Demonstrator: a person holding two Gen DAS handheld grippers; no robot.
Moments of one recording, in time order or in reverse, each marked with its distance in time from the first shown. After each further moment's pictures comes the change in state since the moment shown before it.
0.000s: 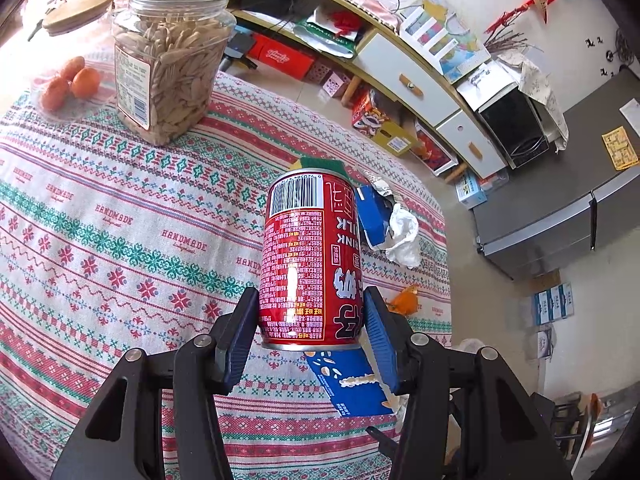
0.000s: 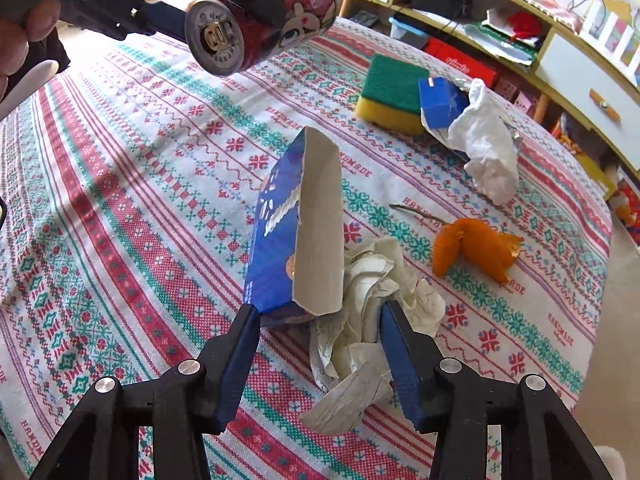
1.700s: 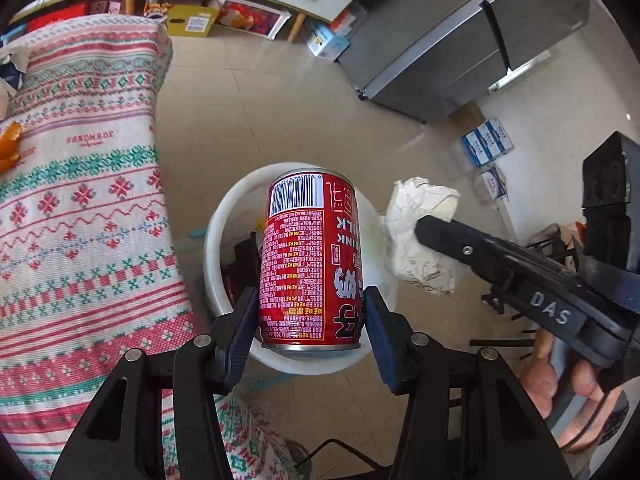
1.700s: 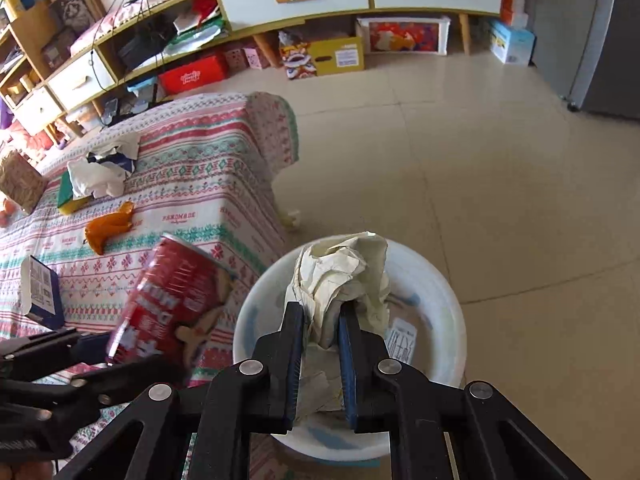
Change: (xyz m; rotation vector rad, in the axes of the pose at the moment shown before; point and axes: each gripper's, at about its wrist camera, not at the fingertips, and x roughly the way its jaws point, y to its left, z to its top) left arm 0.169 -0.291 -0.210 0.458 0.325 -0.247; right arm -0.159 -0.217 -0.185 0.825 -0.003 -0.222
